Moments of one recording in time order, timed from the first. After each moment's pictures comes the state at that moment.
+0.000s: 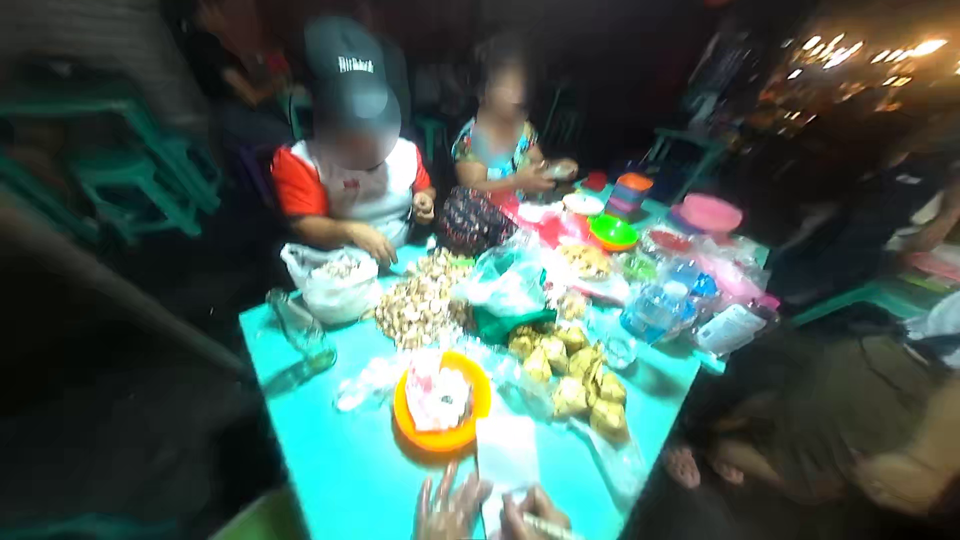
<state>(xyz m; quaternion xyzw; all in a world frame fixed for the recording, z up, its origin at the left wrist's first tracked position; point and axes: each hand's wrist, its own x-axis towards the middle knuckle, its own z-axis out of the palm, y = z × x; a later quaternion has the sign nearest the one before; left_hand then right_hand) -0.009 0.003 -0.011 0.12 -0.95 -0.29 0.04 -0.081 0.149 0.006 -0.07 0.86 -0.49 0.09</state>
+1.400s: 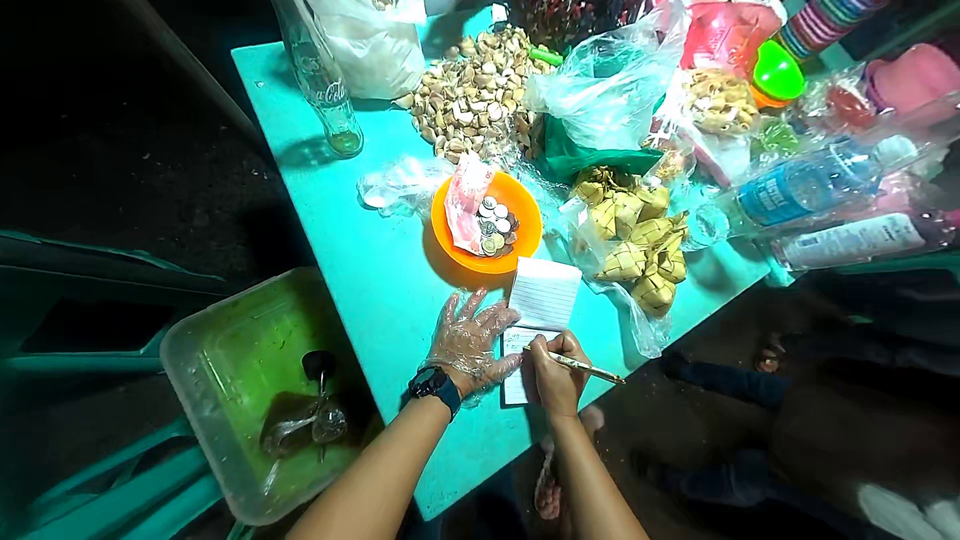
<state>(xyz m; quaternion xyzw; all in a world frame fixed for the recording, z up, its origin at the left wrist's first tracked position) -0.022 0.002 0.010 0.13 -0.94 -0.31 0.00 -0.083 0.146 0.011 -0.08 0.87 -0.50 -0.01</state>
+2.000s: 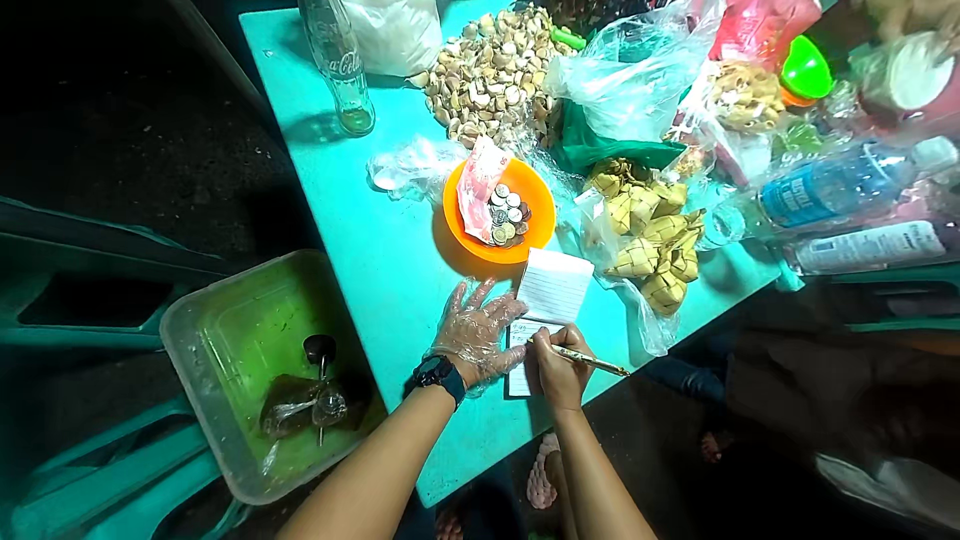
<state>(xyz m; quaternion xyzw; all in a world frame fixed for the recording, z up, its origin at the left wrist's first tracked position) -0.020 0.001 0.010 0.13 -0.94 -0.32 0.01 -0.083 0.146 0.009 -0.11 0.87 -0.49 -0.01</state>
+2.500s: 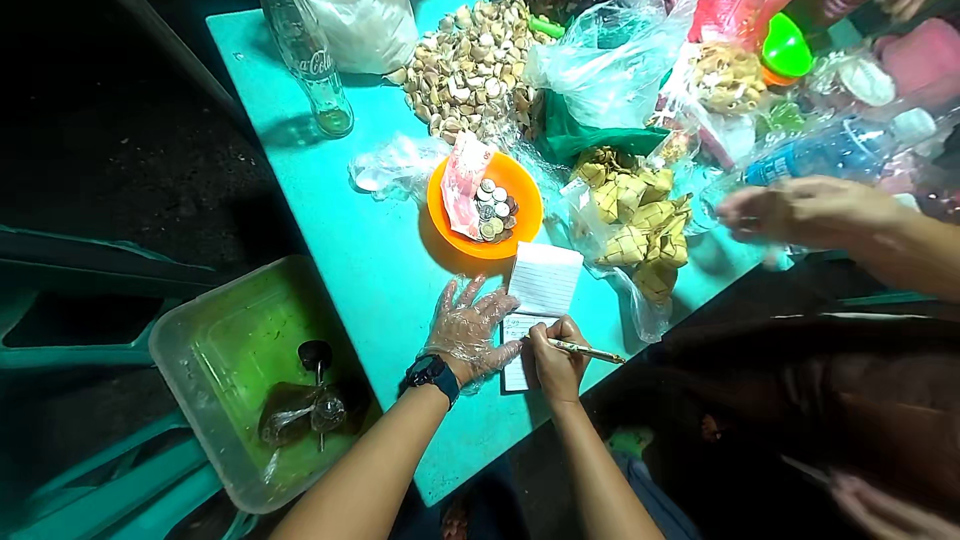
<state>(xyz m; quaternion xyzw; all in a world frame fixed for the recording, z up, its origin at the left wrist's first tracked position) -0.020 0.002 0.009 0.13 -0.94 -0.31 0.02 -0.084 0.148 0.013 -0.10 0.88 -0.47 0.00</state>
